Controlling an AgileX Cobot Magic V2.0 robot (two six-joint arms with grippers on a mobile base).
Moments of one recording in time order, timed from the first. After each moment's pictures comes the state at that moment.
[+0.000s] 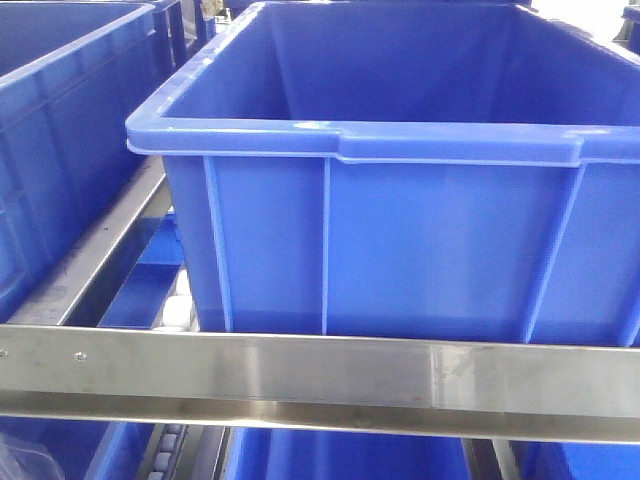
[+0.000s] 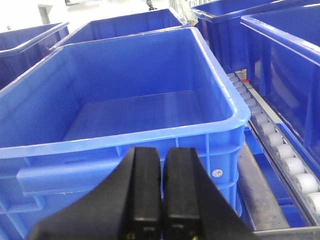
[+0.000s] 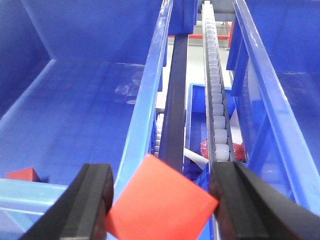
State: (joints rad) left arm -0.07 -0.01 0.01 -0.01 0.03 0.14; right arm 0.04 0.41 -0.30 -0.03 0.14 0.07
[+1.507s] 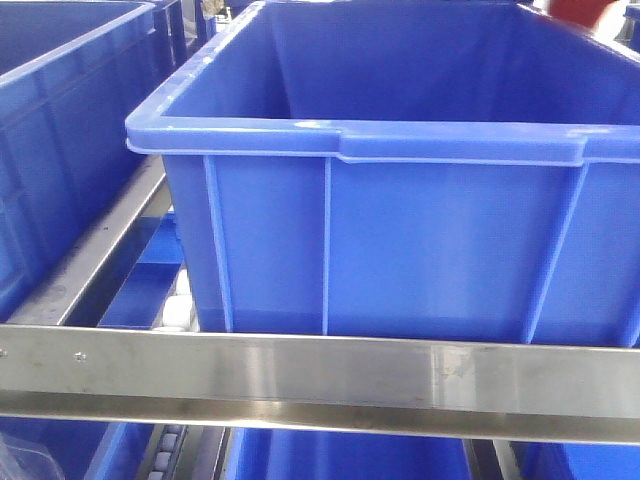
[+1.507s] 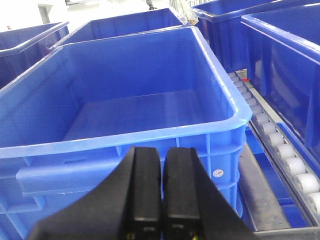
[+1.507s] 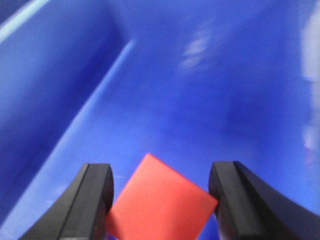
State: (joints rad) left arm -0.07 -0.01 0.01 -0.01 0.03 0.14; right arm 0.33 1.24 -0.87 -0.03 0.11 0.07
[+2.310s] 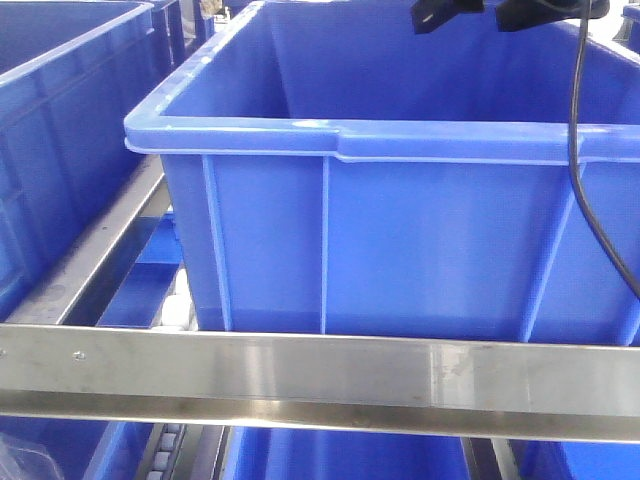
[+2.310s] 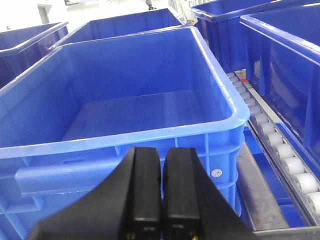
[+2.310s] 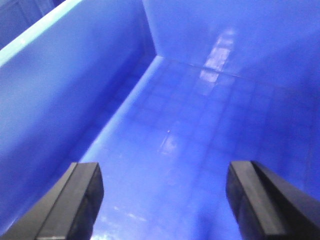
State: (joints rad) left arm -0.07 -0.01 0.01 -0.01 0.03 0.14; right arm 0.37 1.40 -0.93 -0.03 -0.07 0.07
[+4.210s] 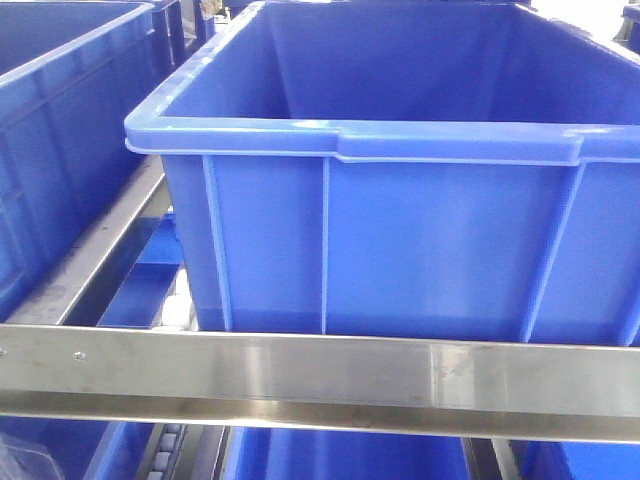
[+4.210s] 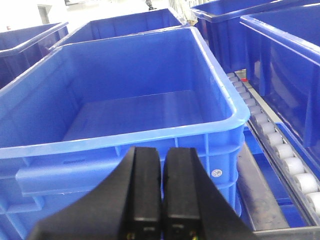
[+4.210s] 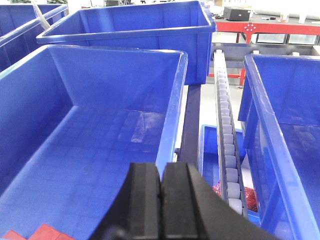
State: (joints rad) left arm -0.07 -0.01 0.01 -0.01 0.03 0.14; right arm 0.09 0.43 -0.40 -0.03 0.09 0.07
